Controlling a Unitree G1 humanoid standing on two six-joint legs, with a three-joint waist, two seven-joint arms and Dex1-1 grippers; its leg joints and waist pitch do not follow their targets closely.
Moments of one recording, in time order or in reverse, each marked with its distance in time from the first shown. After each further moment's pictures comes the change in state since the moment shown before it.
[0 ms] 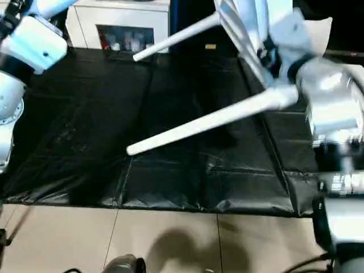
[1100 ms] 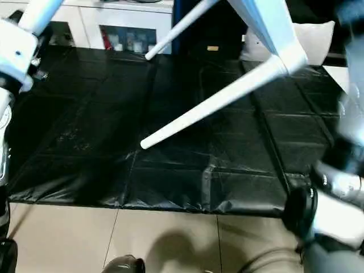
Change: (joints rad) left arm 0.092 -0.078 0.123 -0.038 -0.103 0.173 -0.034; right arm 0.126 0.235 -0.646 -0.291 0.823 -0.127 0.018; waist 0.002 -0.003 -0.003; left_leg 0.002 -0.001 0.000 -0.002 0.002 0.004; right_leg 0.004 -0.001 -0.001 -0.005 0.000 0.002
